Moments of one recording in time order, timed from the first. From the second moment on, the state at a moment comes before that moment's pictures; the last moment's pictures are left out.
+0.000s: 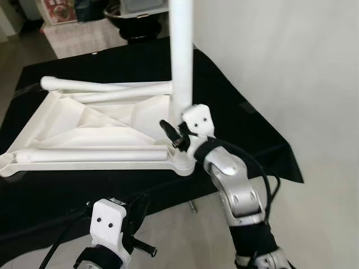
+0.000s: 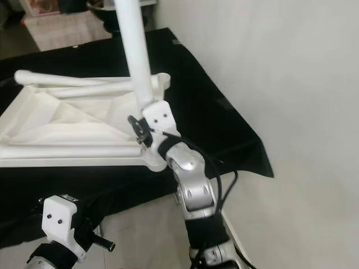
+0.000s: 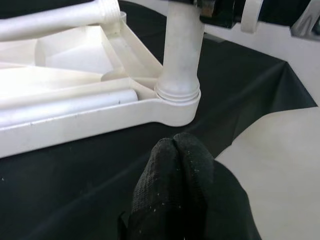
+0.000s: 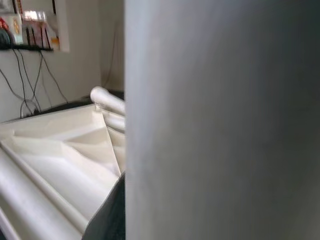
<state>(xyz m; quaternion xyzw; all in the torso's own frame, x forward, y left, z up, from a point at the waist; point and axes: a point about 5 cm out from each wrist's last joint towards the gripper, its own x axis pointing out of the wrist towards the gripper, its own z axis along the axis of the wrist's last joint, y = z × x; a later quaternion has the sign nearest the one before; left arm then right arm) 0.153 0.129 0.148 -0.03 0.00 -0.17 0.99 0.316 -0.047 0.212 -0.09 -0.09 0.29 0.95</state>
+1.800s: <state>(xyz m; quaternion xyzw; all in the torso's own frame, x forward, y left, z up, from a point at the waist) 0.142 0.127 0.154 -0.04 0.00 -0.17 0.98 0.350 -0.061 0.211 -0.09 -0.07 0.36 0.93</state>
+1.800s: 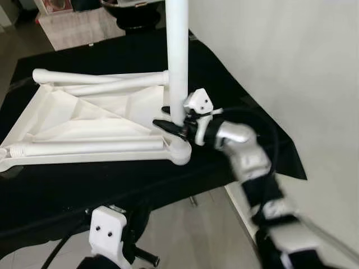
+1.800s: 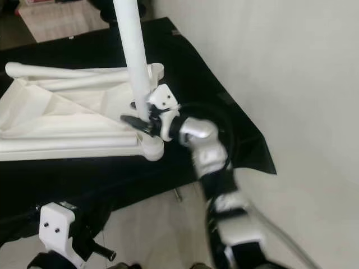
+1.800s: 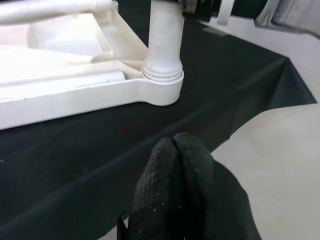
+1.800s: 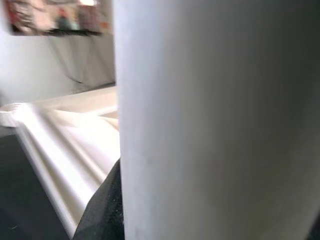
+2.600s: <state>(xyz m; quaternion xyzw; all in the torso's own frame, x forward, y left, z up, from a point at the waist) 0.153 0.128 0.147 -0.04 0.01 -0.18 0.98 0.316 -0.055 0.225 -0.10 -0.10 0.45 0.88</state>
